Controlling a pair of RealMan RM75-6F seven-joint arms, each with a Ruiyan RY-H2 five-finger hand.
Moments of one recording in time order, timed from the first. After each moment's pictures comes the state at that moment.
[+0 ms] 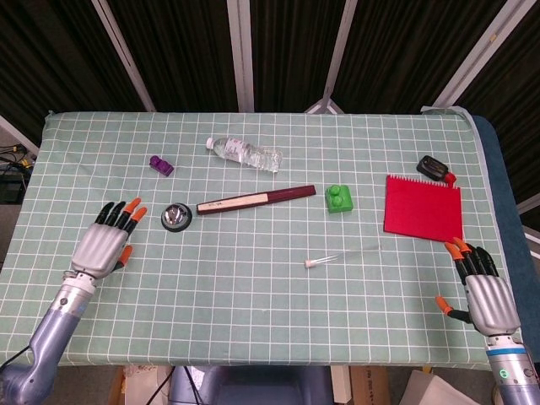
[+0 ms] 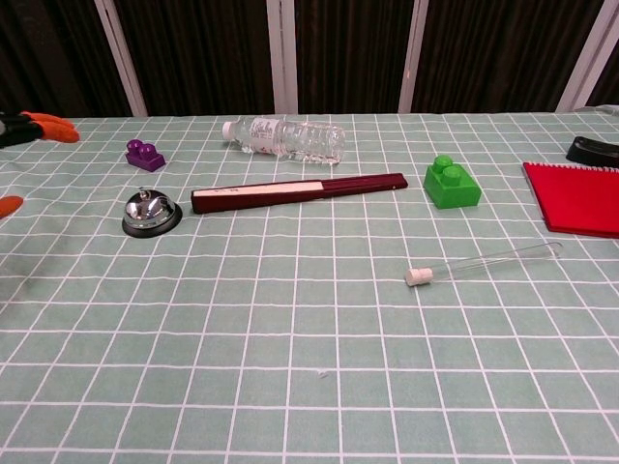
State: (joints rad) left arm -0.45 -1.28 -0.18 -1.69 1.21 1.05 0.60; right arm 0.13 -1.11 0.05 -1.67 -1.46 1.37 0.01
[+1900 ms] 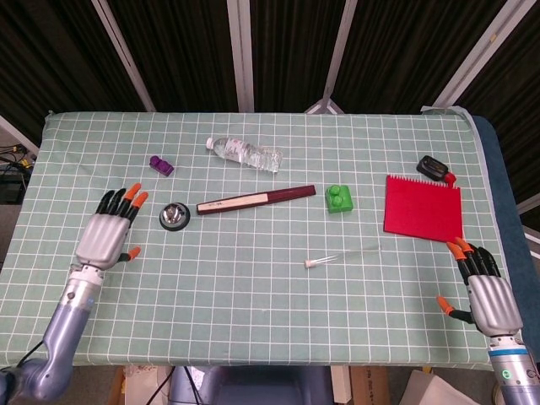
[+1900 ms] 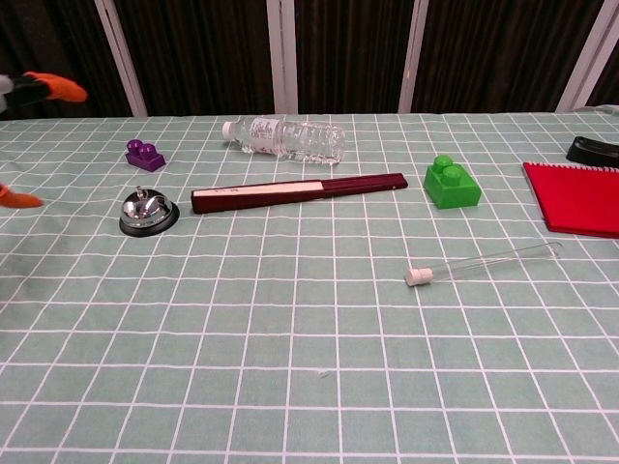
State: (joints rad) left arm -0.48 -1.28 -0.12 -1.76 1.18 1.26 0.53; right arm 0.12 -1.10 0.05 -1.67 -1.47 1.38 0.04
